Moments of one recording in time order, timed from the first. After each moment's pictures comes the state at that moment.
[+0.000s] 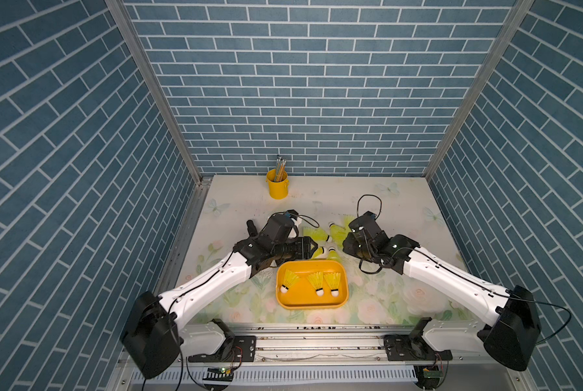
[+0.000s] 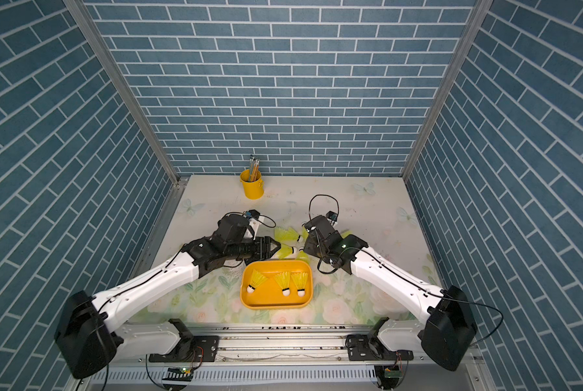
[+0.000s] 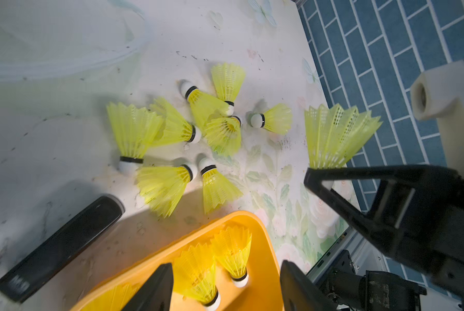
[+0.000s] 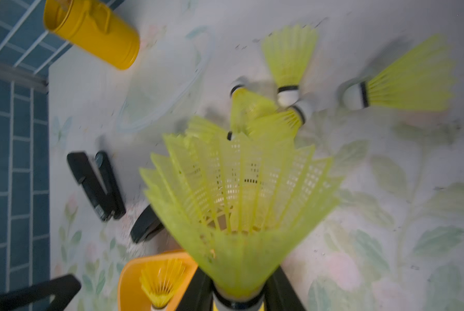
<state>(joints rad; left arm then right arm) -0.70 1.21 0.89 -0.38 0.19 -0.64 0.85 1.28 1.01 -0.63 0.15 0.94</state>
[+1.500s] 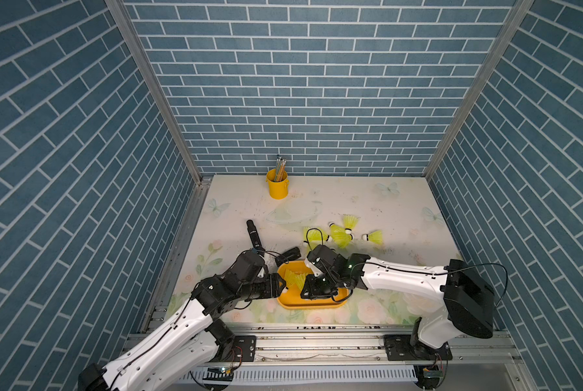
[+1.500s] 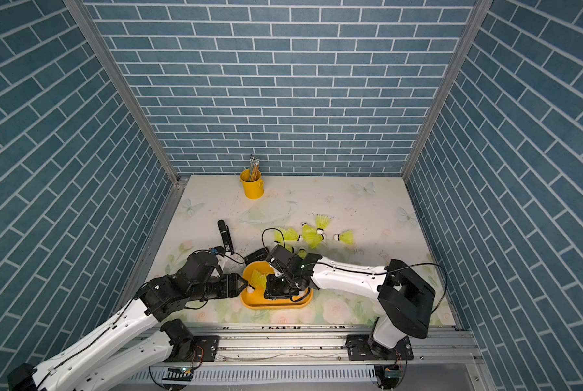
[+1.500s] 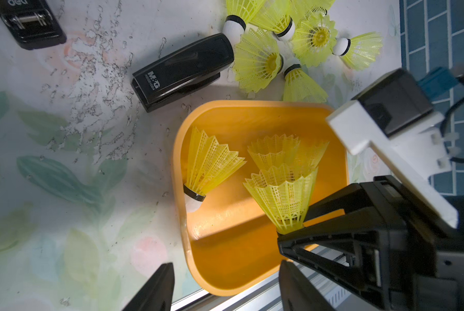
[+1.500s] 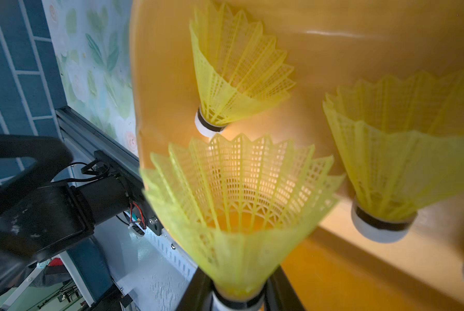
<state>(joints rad) -0.71 0.74 0.61 -0.76 0.16 -0.75 1.13 1.58 0.99 -0.47 -0.34 0.91</state>
